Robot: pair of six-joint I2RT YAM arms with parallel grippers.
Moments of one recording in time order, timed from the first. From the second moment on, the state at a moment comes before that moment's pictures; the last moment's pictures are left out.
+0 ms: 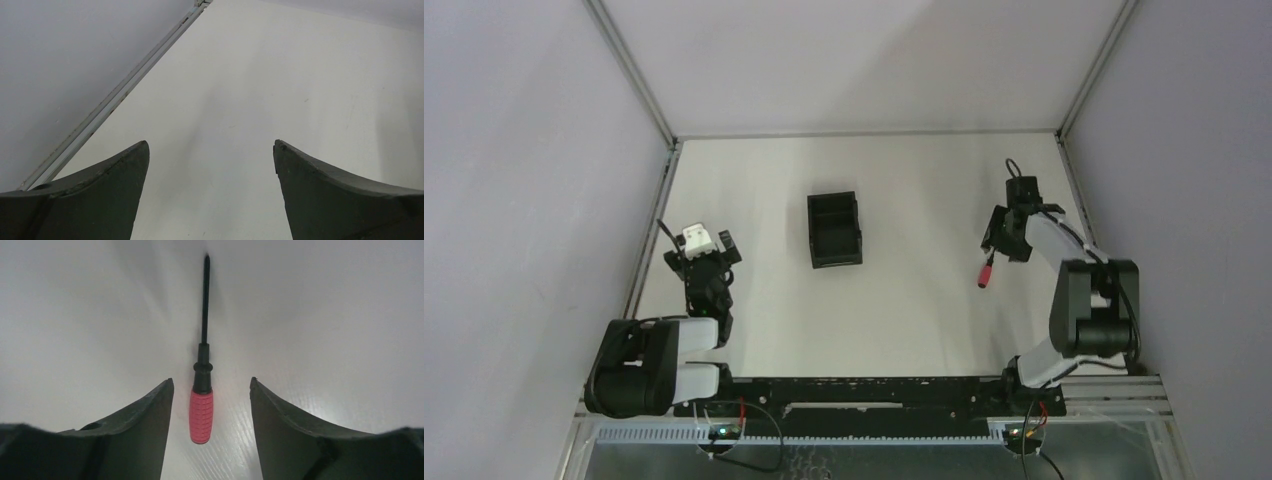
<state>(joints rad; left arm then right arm) -0.04 1.28 0.13 1.09 -0.46 -0.03 -0.02 1.51 0.99 -0.59 0.12 0.36</state>
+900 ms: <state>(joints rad) -0.04 1.28 0.13 1.09 -0.46 -0.03 0.07 1.76 1.82 -1.23 0.09 0.24</state>
